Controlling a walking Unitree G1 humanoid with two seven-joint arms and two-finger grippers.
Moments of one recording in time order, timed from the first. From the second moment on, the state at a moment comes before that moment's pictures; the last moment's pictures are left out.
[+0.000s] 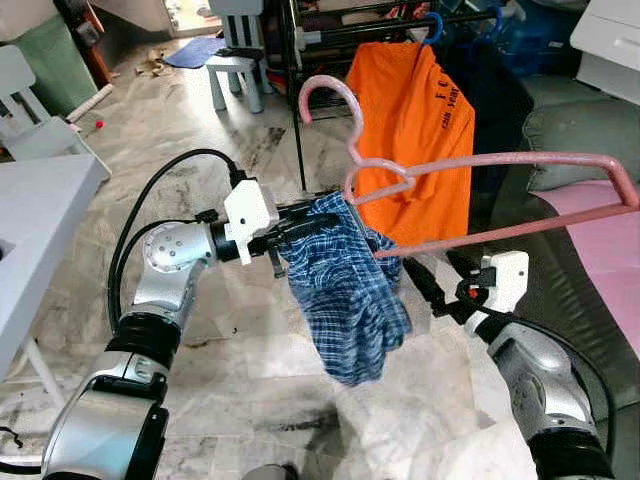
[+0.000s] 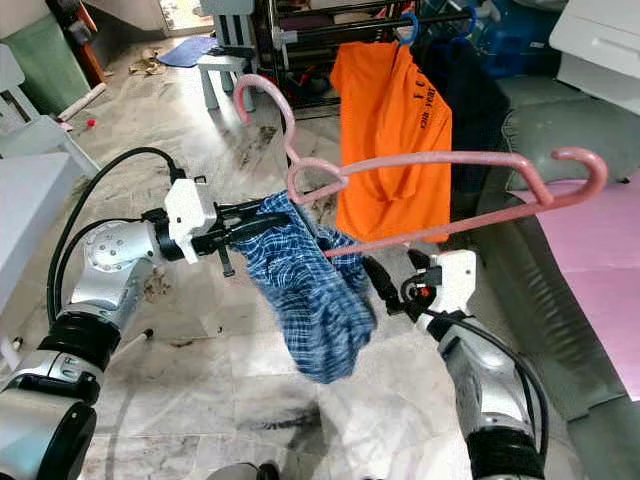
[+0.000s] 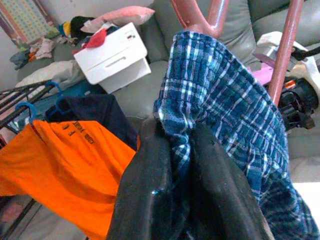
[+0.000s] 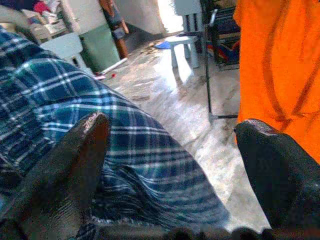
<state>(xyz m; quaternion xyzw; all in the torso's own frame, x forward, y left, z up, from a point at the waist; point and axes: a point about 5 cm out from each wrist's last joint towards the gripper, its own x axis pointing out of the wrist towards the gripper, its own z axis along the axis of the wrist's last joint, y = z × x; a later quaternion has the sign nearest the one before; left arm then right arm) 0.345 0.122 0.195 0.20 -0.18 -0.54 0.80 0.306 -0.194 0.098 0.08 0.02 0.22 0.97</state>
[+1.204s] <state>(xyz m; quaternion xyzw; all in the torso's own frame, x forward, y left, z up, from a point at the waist) 0.342 0.111 0.262 0.07 -0.26 -0.51 0.81 0.295 -0.180 0.033 0.02 0.19 0.19 0.96</state>
